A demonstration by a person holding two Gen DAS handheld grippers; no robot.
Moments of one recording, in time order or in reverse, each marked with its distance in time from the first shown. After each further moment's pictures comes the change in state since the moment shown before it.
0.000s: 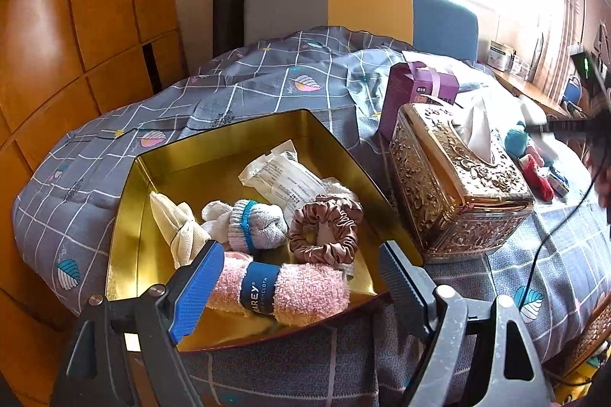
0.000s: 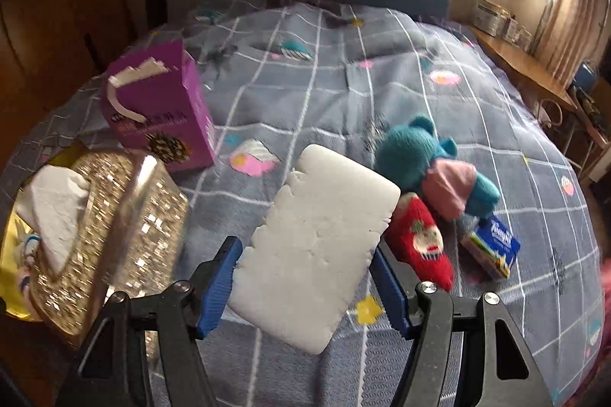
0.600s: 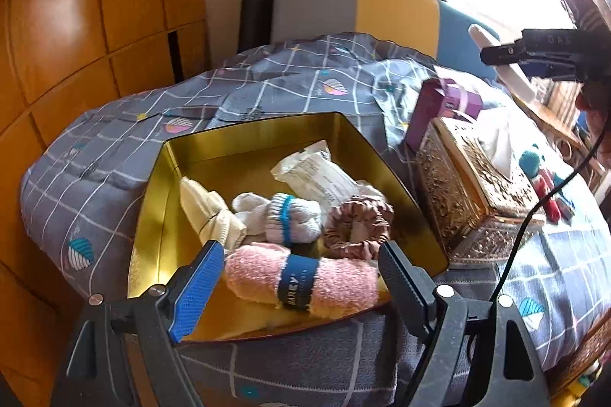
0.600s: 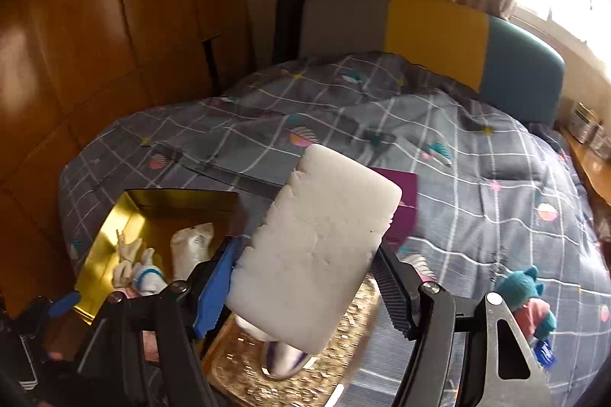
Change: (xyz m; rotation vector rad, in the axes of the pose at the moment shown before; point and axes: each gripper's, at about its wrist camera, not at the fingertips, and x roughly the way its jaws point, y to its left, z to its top) left arm -0.009 0.034 -0.006 -0.105 -0.009 0.034; right arm -0.051 0.156 0.058 -0.253 -0.111 0.265
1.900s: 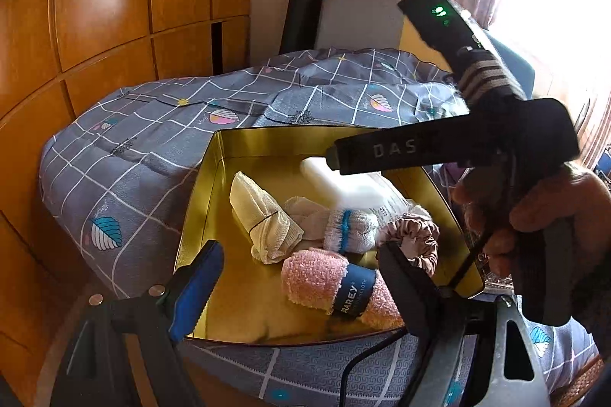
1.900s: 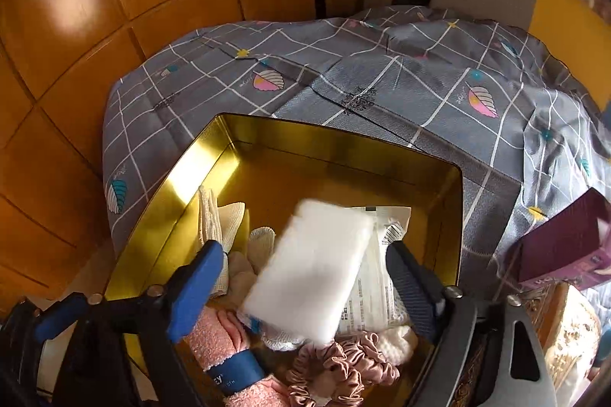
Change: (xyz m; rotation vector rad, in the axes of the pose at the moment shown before) left arm -0.002 0.041 -0.001 -0.127 -0.023 0.071; right arm 0.137 0.182 -0.022 -0.195 0.198 0.226
